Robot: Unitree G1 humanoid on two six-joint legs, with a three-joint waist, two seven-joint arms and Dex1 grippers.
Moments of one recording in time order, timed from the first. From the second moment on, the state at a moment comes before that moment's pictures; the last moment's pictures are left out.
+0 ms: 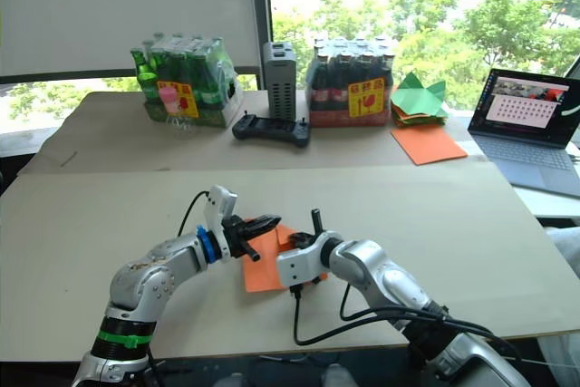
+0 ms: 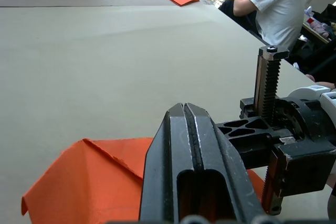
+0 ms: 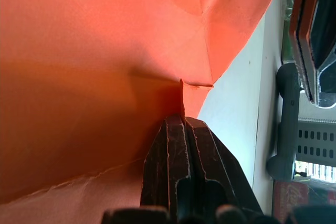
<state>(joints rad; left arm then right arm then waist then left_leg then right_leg) -0.37 0.28 -0.02 -0.15 -0.55 0.74 -0.60 -0.50 -0.55 0.61 -0.06 -0.70 -0.04 0.54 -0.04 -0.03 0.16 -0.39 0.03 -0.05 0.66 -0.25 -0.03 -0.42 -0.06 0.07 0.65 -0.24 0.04</state>
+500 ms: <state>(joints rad) -0.43 0.28 -0.10 0.05 -0.39 0.64 -0.61 -0.49 -0.52 0.58 -0.06 -0.72 -0.05 0.57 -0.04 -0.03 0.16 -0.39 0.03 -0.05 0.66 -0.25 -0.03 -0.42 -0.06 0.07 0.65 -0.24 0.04</state>
